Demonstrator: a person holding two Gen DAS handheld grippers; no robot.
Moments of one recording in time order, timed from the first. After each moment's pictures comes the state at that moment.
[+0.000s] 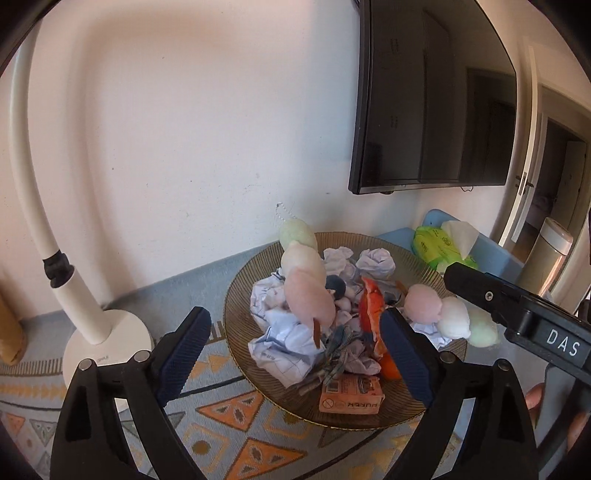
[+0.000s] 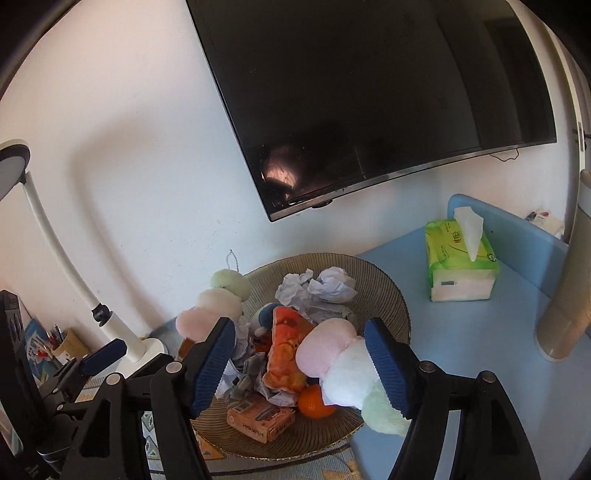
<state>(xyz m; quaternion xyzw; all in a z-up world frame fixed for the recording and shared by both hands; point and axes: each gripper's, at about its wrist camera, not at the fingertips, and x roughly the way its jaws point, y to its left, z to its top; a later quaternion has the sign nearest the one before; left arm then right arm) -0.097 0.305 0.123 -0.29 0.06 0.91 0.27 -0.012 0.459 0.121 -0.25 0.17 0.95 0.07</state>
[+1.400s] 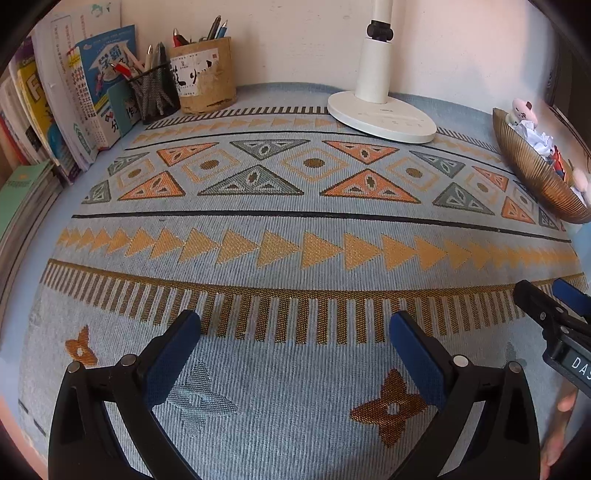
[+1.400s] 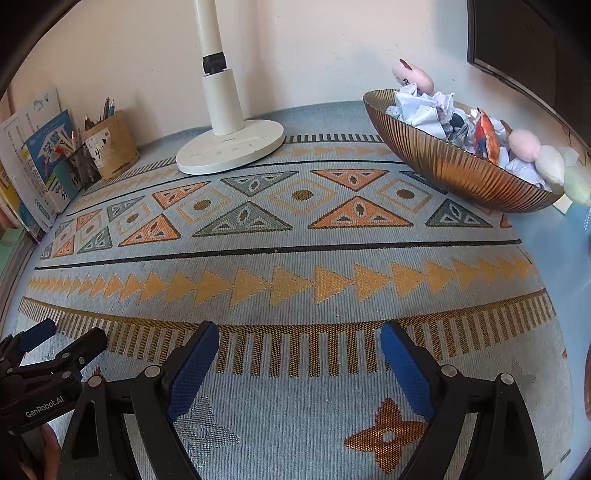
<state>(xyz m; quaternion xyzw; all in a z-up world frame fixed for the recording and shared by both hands) 0.005 0.031 0.007 -0.47 0.00 0.88 0.01 0.041 0.235 -0.002 -0.44 0.02 0.90 -0.01</state>
